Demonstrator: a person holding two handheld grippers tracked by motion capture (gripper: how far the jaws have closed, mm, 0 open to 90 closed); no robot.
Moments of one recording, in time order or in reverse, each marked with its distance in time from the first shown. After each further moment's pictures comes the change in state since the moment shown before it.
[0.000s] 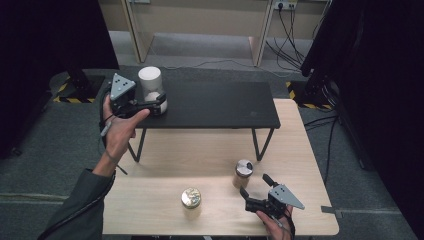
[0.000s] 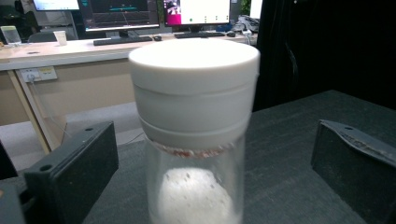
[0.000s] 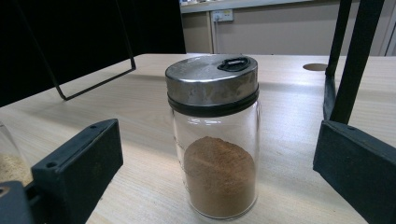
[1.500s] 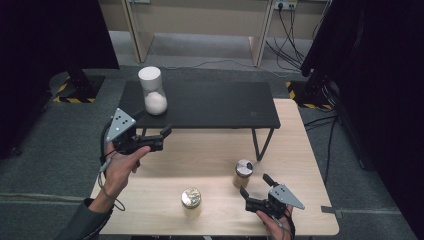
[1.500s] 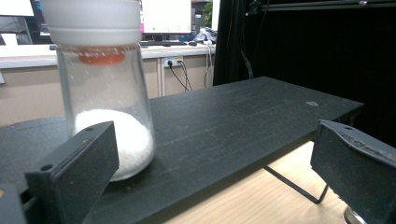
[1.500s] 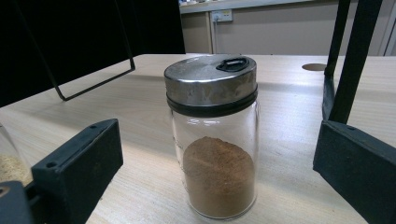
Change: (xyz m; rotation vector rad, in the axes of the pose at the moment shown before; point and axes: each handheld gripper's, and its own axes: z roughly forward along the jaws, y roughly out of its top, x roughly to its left) left arm -0.038 -0.053 -0.048 -0.063 -0.157 -0.021; right arm 0.000 0.000 0.000 -0.001 -0.003 0.001
